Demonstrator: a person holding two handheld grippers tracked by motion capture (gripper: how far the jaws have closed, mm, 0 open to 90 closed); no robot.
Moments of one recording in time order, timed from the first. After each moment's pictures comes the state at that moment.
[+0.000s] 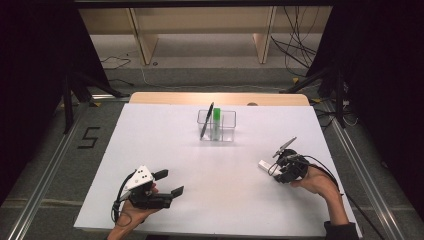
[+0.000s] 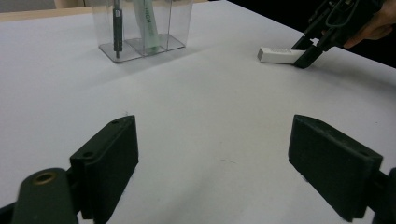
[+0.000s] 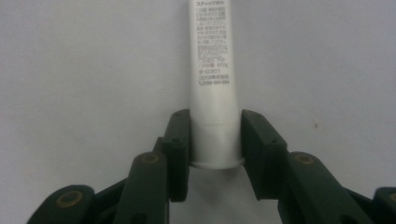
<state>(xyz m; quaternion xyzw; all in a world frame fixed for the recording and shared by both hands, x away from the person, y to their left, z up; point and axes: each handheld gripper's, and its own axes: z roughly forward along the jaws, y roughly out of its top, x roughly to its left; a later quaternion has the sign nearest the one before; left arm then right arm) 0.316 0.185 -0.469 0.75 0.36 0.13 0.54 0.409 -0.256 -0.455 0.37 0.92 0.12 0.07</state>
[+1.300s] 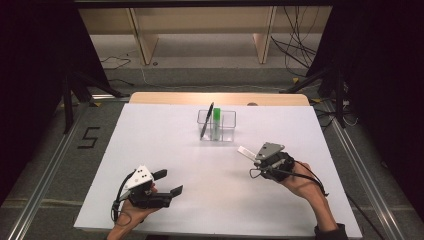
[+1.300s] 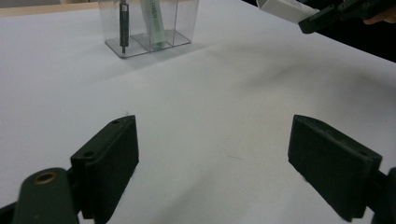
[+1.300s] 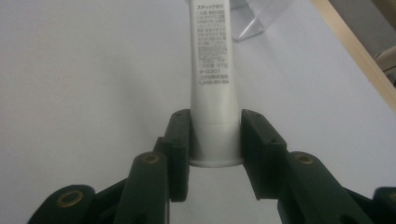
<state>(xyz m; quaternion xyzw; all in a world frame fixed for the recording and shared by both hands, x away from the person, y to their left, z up) 0.318 0.187 -0.471 0.76 0.36 0.14 0.53 0.375 -0.196 -0.416 0.24 0.90 0.24 0.26</state>
